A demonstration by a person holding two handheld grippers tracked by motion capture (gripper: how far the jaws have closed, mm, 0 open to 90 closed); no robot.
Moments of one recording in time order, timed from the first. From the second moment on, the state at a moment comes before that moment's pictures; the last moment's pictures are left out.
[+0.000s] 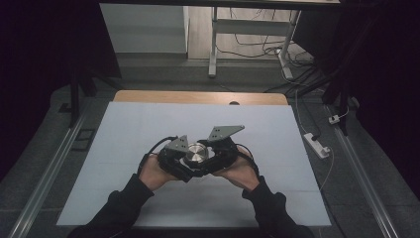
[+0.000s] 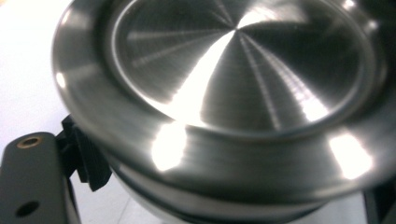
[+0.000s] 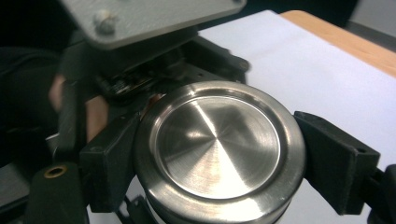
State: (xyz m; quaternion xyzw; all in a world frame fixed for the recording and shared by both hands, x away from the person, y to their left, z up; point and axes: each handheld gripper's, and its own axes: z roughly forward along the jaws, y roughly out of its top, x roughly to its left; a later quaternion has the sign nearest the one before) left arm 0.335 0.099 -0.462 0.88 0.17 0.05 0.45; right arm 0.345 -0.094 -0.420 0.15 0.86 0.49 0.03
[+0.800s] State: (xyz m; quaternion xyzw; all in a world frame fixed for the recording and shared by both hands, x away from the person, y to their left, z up) left arm 0.336 0.103 -0.460 0.87 0.22 0.08 0.44; right arm 0.346 -0.105 -0.404 0.21 0.83 0.51 0.07
